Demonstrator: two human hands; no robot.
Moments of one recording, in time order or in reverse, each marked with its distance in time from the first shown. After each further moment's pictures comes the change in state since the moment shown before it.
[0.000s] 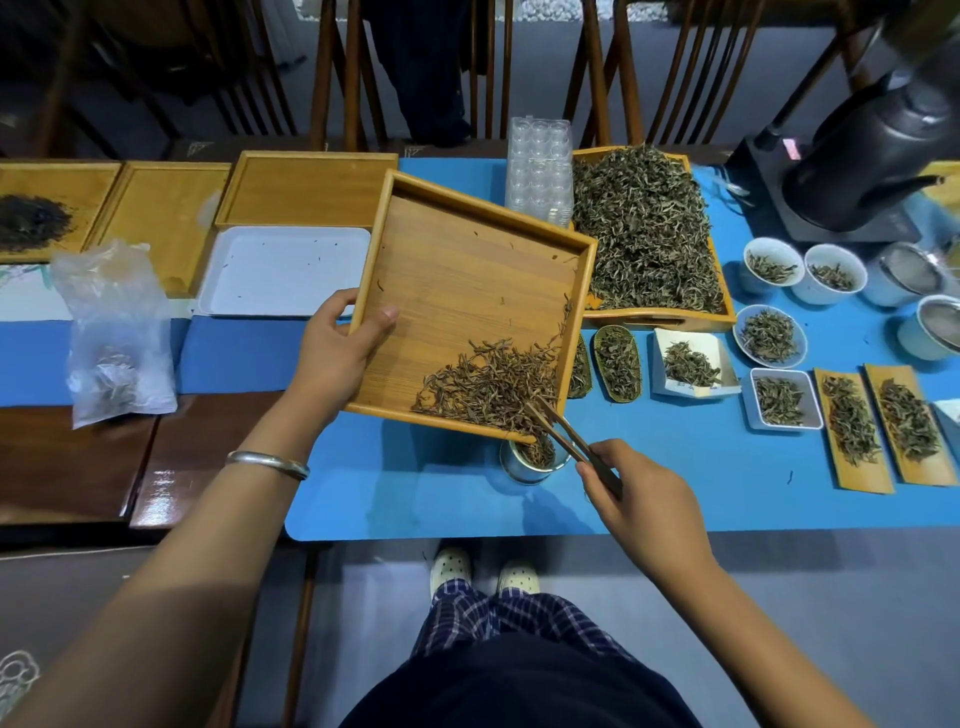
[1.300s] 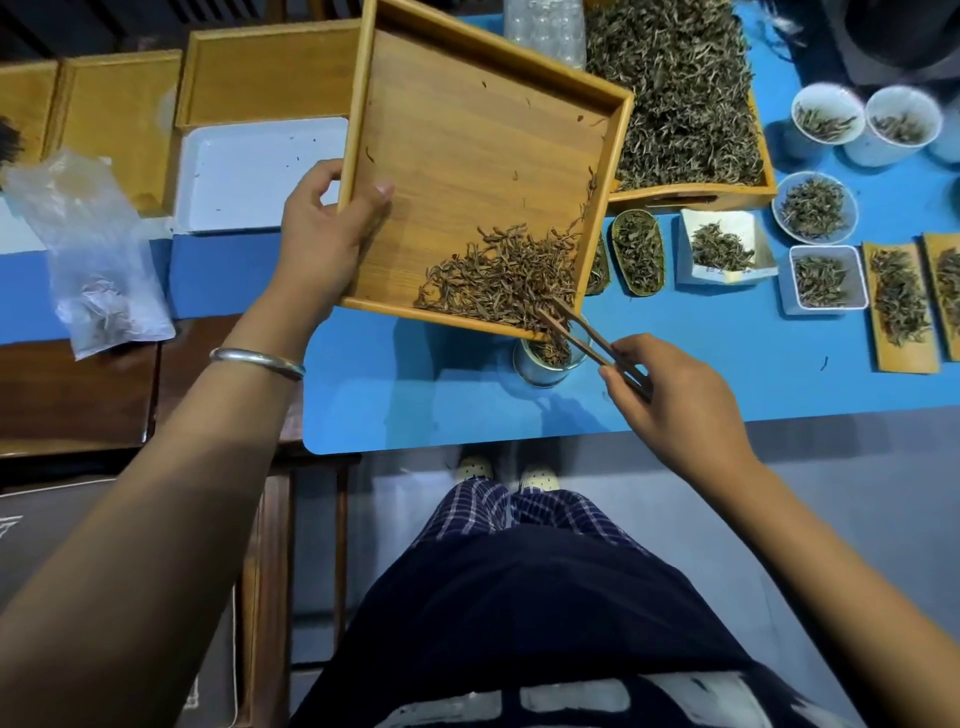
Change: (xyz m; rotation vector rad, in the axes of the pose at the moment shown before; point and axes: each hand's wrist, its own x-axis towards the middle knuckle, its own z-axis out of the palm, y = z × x) left_hand 0.003 0.008 0.004 0.091 -0.039 0.086; right_hand -0.009 0.004 -0.001 0.042 -0.022 -0.034
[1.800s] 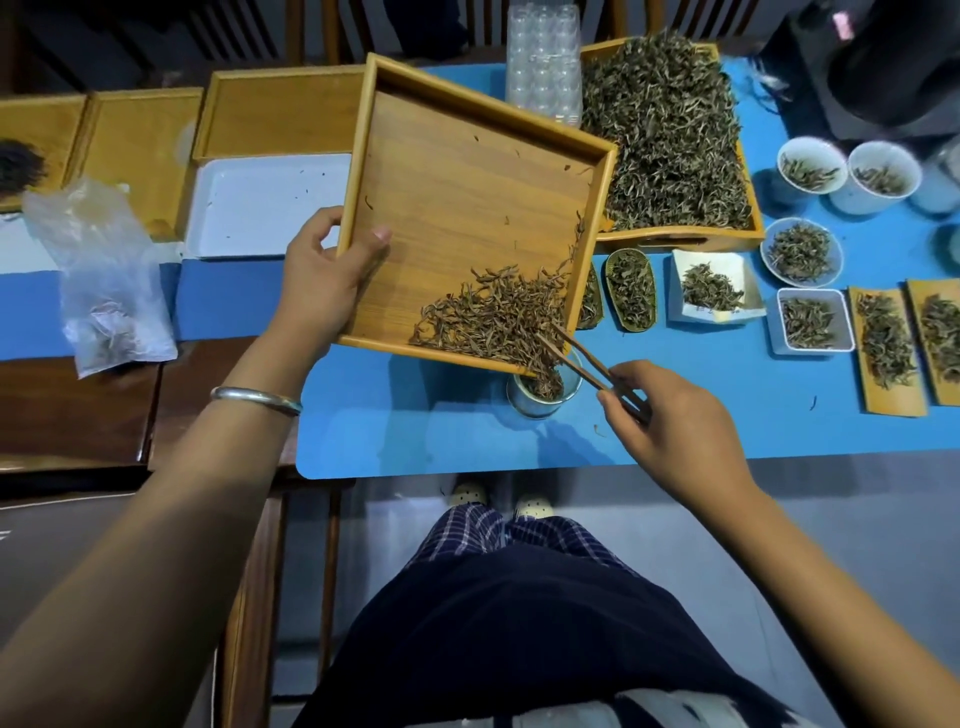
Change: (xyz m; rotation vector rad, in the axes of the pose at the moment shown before) left_hand -0.004 -0.001 -0.001 -0.016 0.026 -0.035; right_hand 0.010 0.005 -0.012 -0.001 0.031 -0.039
